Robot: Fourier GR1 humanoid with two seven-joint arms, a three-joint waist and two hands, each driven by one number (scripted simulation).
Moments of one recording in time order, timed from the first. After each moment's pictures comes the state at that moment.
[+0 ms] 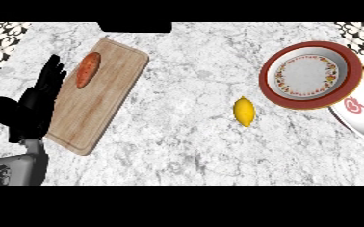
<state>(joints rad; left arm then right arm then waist) -0.16 0.23 0.15 -1.56 -0.04 0.03 0.14 -0.55 -0.65 -0.38 -0.91 0.79 -0.06 0.24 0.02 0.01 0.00</state>
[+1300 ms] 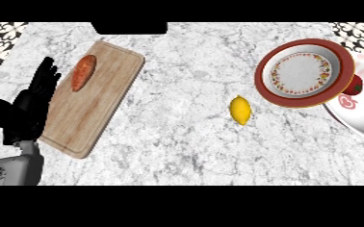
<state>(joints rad) -0.15 0.24 0.18 -1.53 -0.04 0.02 0.12 -0.45 -0.88 -0.95 -0.47 0.15 0.26 -0.28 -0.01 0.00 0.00</state>
